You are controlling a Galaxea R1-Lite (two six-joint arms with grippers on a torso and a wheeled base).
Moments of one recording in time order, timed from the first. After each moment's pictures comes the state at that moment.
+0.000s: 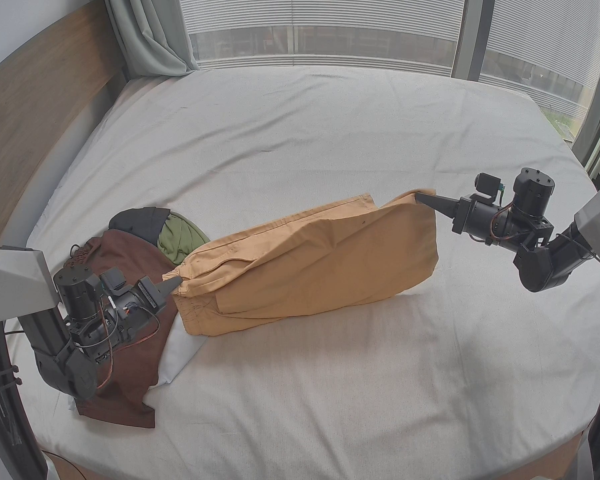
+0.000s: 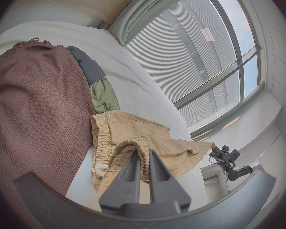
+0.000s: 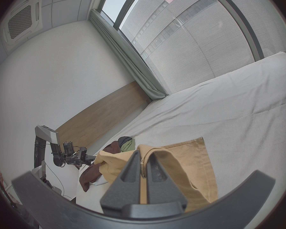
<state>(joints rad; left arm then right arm) -0.08 2.16 -0.45 -1.55 -0.38 -0.74 0.11 2.18 -1.13 -1.09 0.82 0.35</state>
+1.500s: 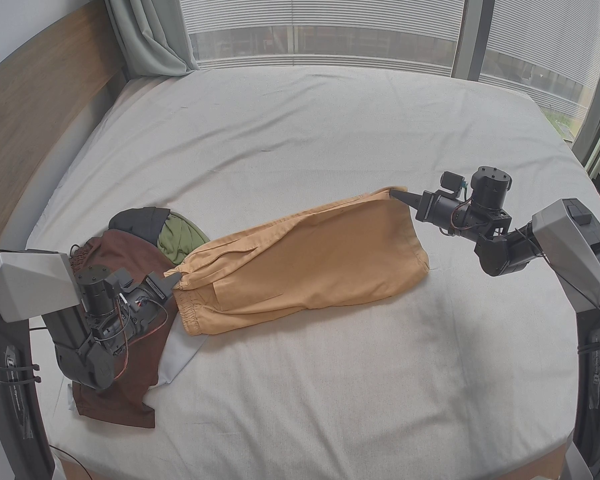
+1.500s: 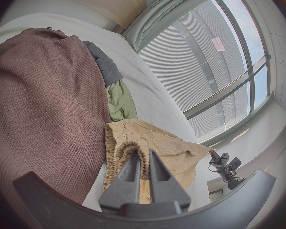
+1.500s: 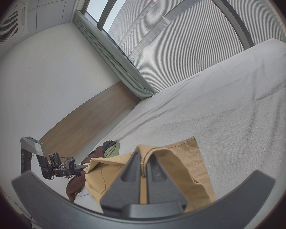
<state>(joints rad) -0.07 2.31 -0.60 -1.55 -0.27 -0.81 0.15 2.45 -1.58 -0.89 0.69 0.40</state>
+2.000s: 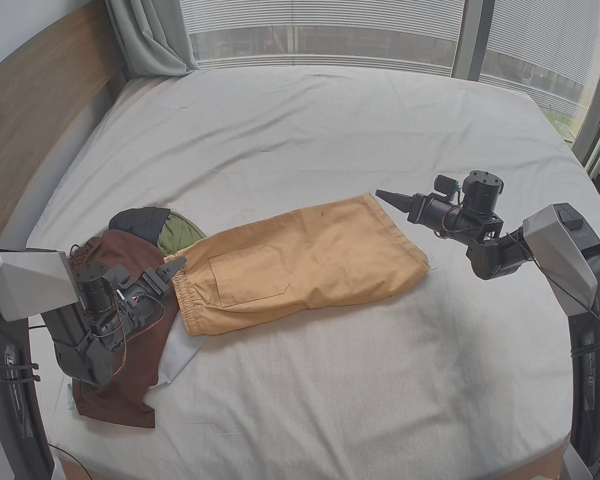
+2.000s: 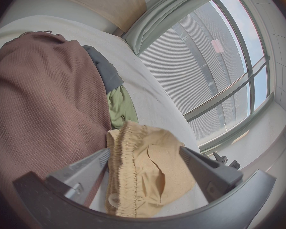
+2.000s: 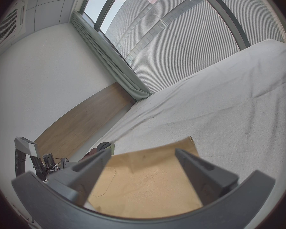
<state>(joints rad) -0.06 2.32 -0.62 -1.55 -0.27 -0.82 0.17 2.50 -1.63 -0.89 0.62 0.41</state>
